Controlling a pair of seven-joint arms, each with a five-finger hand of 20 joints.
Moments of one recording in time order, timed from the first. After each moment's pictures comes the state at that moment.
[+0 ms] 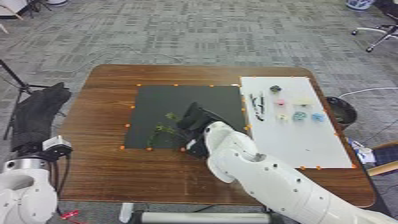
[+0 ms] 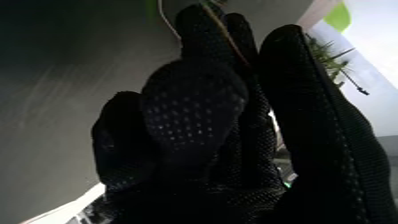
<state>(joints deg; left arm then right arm) 114.9 -63.4 -107.0 -107.8 52.1 5.7 16.1 -61.5 -67.6 31.5 -95.2 -97.6 11.1 39.1</state>
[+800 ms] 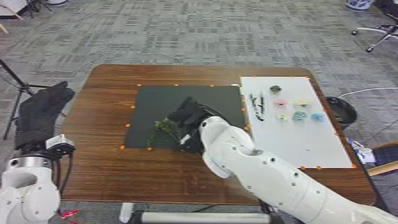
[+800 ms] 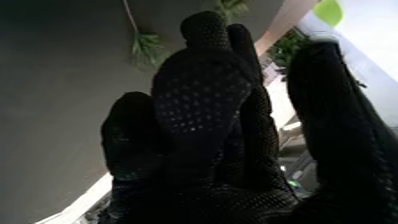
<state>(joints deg) 114.1 -63.3 -106.1 -107.8 52.2 5.7 15.5 -59.7 -68.8 31.4 -95.2 -94.2 12.5 37.5</state>
